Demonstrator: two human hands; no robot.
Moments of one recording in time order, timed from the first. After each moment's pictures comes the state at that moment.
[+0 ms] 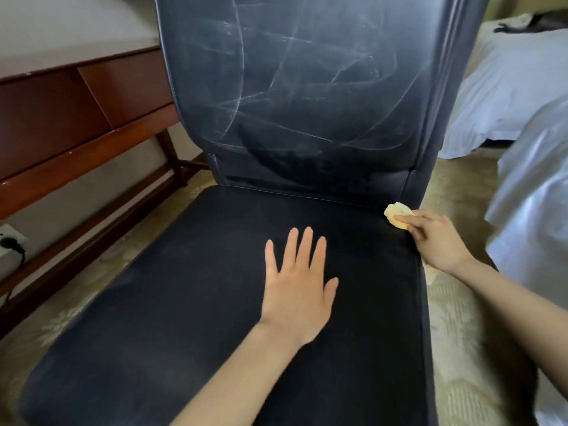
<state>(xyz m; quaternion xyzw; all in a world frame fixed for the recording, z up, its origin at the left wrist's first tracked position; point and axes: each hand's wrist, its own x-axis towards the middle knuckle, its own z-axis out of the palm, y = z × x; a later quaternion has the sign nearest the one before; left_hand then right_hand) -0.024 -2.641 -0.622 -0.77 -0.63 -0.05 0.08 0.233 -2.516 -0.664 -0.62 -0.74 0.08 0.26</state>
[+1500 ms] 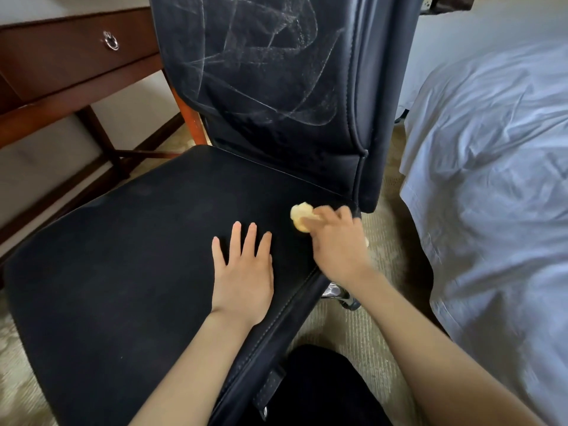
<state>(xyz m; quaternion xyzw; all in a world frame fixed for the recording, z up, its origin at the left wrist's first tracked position) 0.004 -2.725 -0.659 -0.77 -0.63 -0.02 0.11 0.172 -2.689 -0.659 -0.65 -0.74 -0.06 0.19</state>
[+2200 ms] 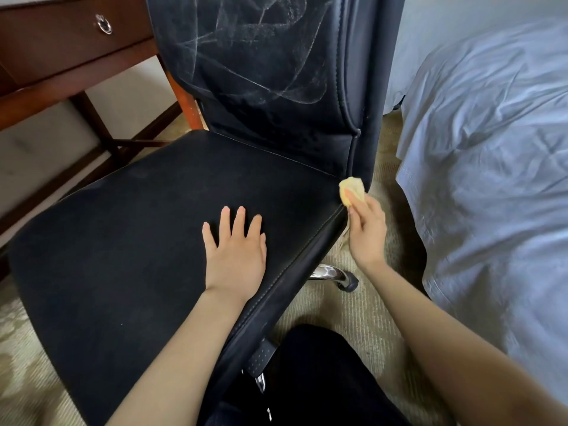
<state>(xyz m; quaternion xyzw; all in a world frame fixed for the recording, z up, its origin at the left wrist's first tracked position) 0.004 -2.733 -0.662 -0.75 -0.66 -0.02 0.10 0.219 -2.693 -0.717 -0.65 -0.54 0.13 0.52</state>
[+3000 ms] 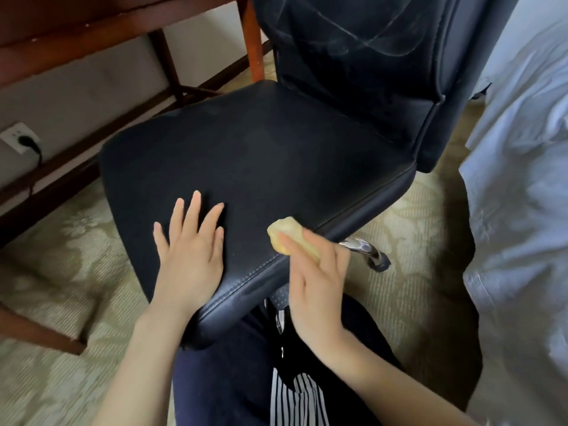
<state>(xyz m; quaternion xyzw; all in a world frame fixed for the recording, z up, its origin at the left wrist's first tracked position) -0.091 -2.844 -0.669 -0.63 -0.75 -0.20 -0.01 0.076 -2.845 -0.725 -0.51 -0.69 0.06 0.51</state>
